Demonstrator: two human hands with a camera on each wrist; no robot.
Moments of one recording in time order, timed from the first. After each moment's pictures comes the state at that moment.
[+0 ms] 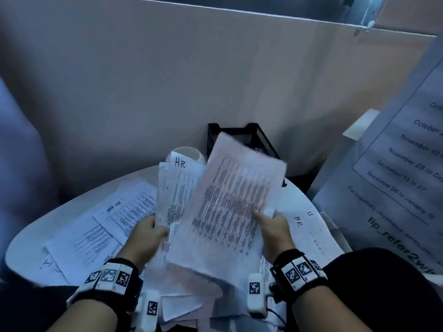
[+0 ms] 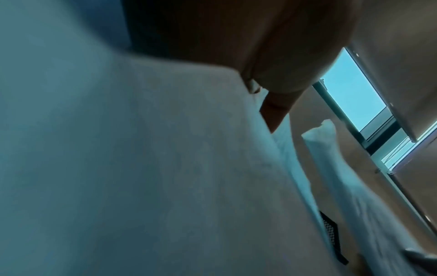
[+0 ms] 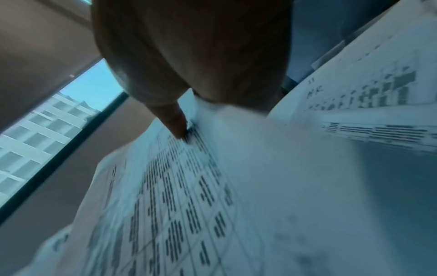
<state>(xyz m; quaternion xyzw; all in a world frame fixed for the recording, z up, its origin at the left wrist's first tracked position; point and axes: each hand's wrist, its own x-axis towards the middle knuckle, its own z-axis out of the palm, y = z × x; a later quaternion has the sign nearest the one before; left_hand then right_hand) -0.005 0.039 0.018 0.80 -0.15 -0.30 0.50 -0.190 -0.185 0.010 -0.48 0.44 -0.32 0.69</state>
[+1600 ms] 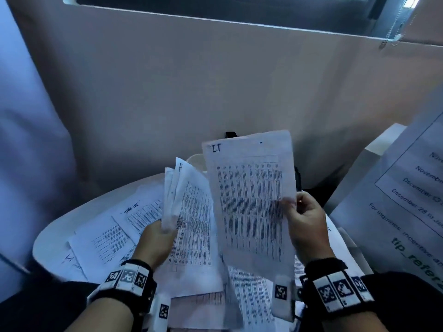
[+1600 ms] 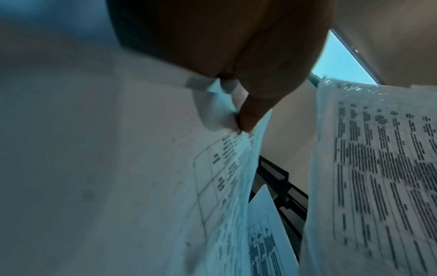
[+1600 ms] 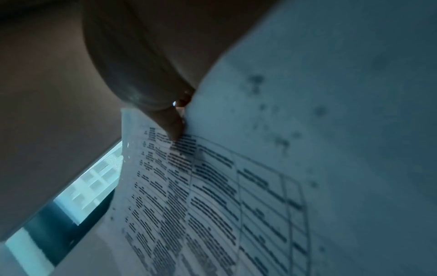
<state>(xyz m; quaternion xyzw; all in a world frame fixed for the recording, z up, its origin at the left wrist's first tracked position) 0.001 0.043 0.011 0.82 -0.12 -0.23 0.50 -0.203 -0.187 0.079 -0.66 0.32 -0.40 0.55</state>
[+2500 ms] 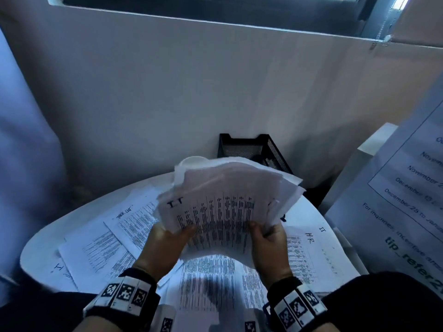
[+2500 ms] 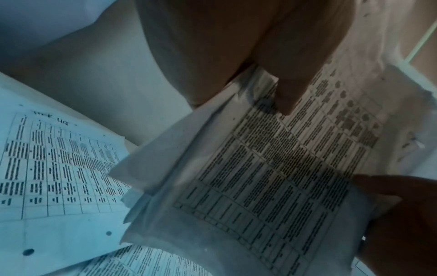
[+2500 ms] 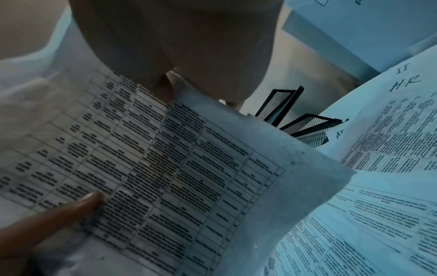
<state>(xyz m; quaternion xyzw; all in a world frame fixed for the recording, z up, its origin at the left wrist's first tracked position) -0.028 0.026 0.044 0.75 -0.22 -0.20 0.58 -0.178 -0.142 0.025 -0.59 0.35 -0.36 0.63</state>
